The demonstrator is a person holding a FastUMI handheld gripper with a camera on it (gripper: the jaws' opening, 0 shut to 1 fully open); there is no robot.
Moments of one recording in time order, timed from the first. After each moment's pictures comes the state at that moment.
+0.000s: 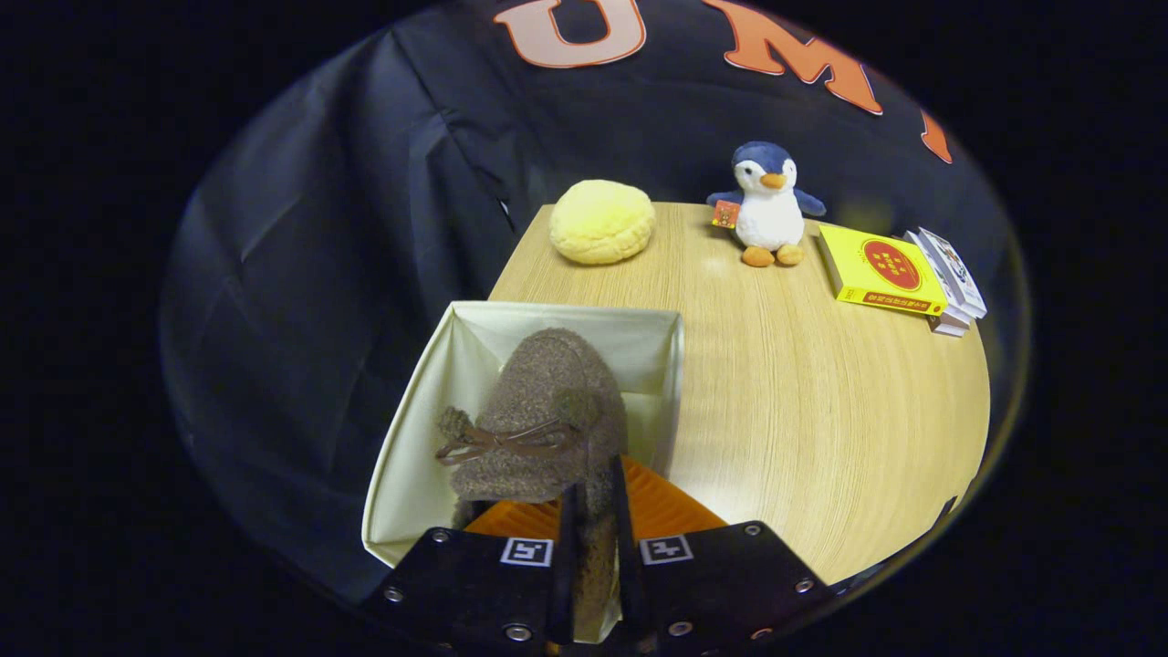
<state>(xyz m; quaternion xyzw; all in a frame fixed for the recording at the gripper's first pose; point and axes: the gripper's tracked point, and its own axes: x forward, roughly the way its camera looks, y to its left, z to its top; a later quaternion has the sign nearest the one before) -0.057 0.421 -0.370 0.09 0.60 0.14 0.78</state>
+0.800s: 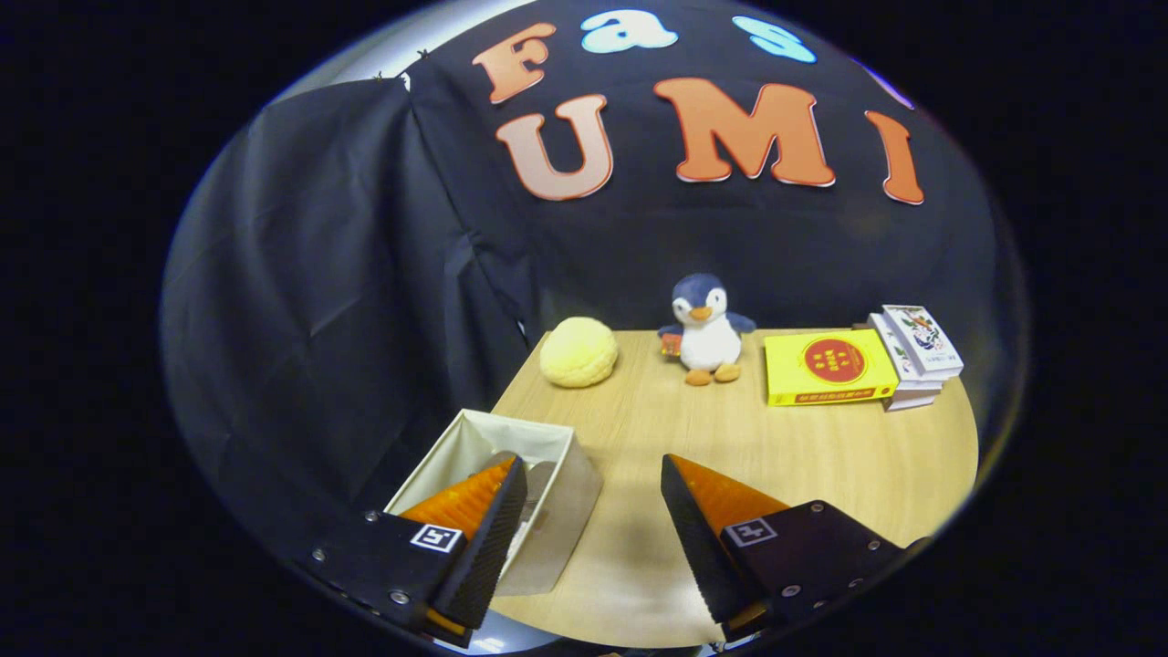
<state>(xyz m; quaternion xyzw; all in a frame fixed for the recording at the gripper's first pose) -0.007 0.239 -0.251 0.15 0.40 0.14 0.89</state>
